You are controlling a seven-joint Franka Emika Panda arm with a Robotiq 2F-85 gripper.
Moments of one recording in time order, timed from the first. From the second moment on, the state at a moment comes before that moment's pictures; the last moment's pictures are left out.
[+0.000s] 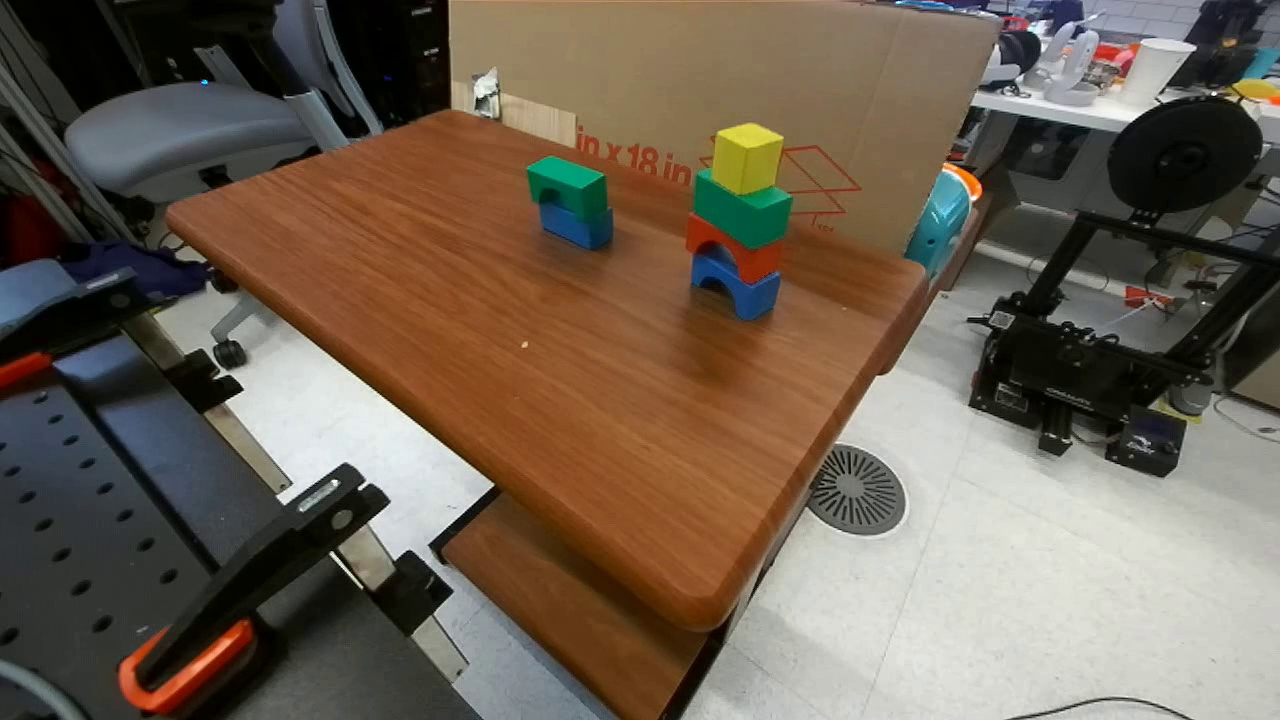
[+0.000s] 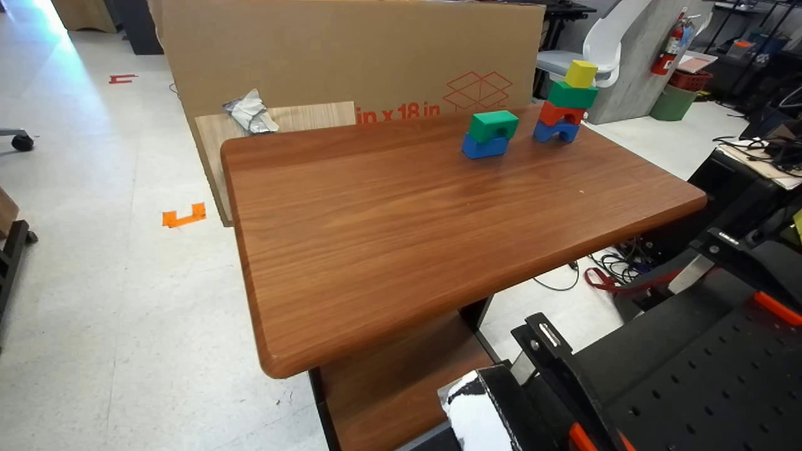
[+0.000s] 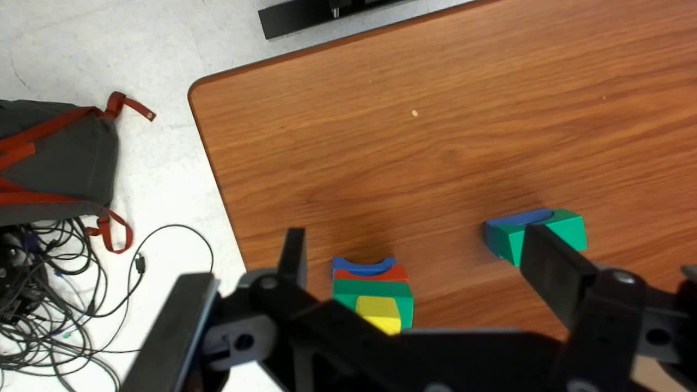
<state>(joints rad) -0.12 0.20 -0.12 -2.05 0.01 2.15 -0.03</state>
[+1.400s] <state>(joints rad) -0.14 0.52 -0.12 -1.76 0.01 2.16 0.06</state>
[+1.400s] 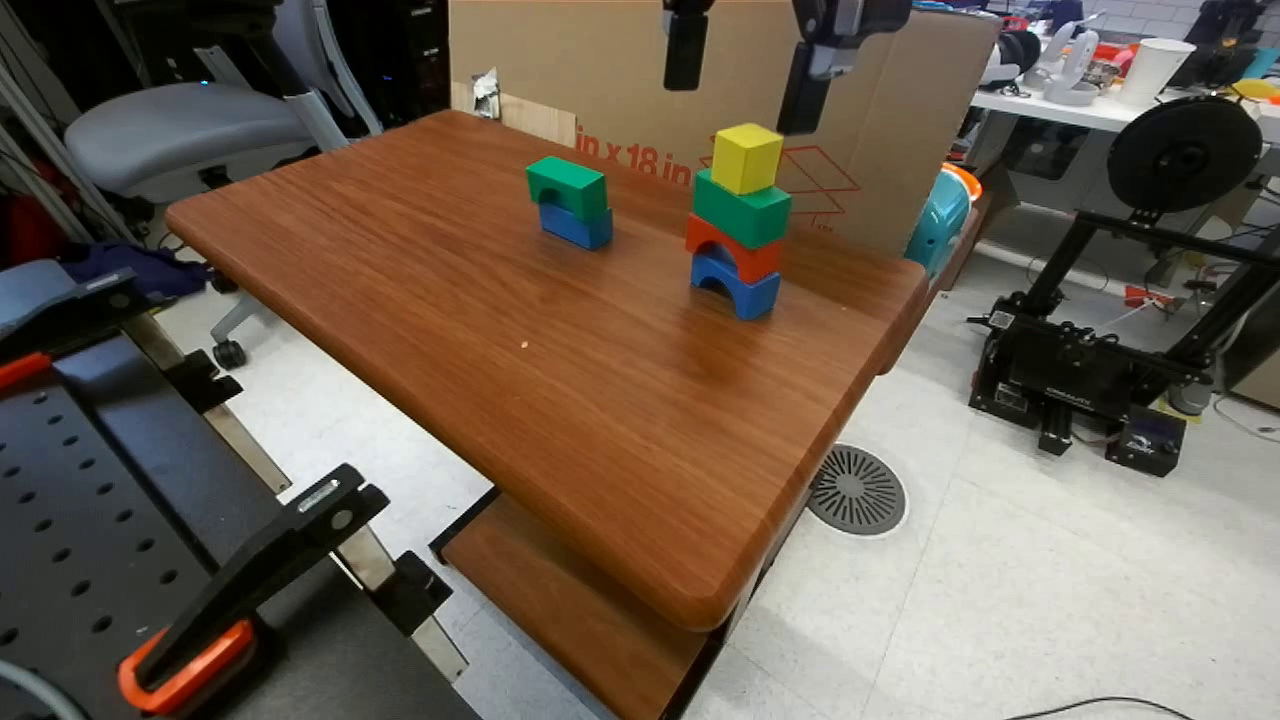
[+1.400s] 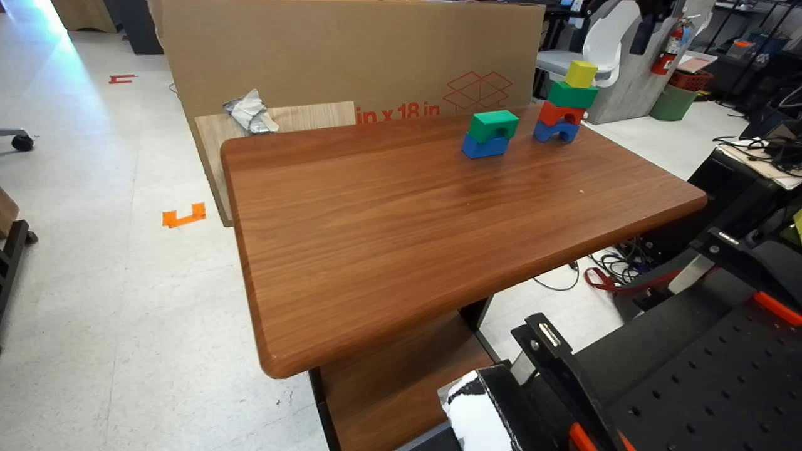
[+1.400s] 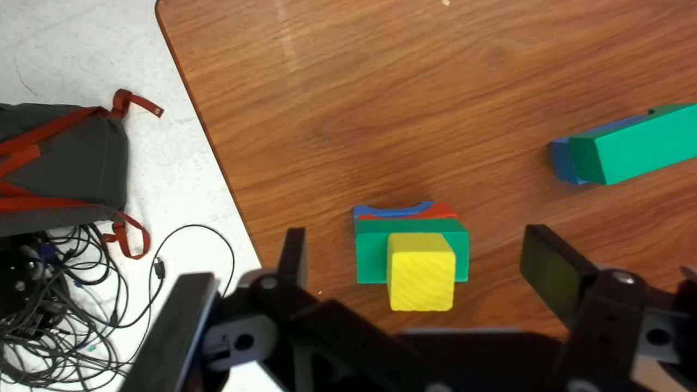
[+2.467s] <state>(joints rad) -0.12 0.61 -0.12 -1.68 0.00 2.16 0.09</state>
